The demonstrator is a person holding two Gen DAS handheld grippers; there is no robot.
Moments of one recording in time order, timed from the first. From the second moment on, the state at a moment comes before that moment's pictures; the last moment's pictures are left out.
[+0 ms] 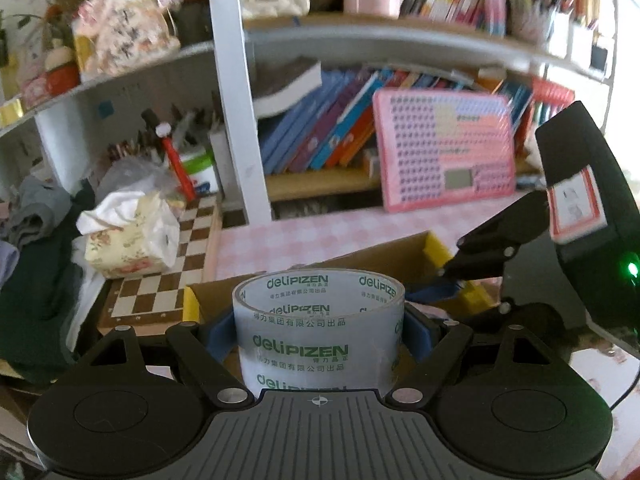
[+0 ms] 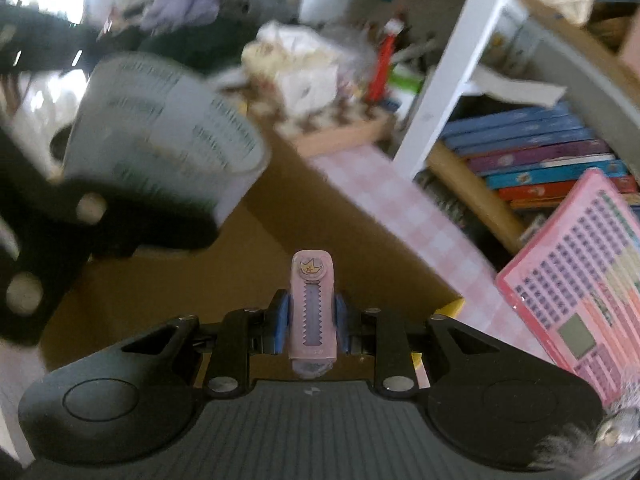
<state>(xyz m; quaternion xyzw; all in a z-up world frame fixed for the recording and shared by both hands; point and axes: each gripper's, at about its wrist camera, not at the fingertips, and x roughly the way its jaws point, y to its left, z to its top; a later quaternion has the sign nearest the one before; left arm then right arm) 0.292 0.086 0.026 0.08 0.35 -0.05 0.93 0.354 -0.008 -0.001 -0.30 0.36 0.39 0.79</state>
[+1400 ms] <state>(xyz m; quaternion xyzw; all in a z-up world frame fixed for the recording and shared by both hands) 0.349 0.063 -0.031 0.21 0.44 -0.05 0.87 0.380 0.001 -0.040 -0.45 0.34 0.41 0.72</state>
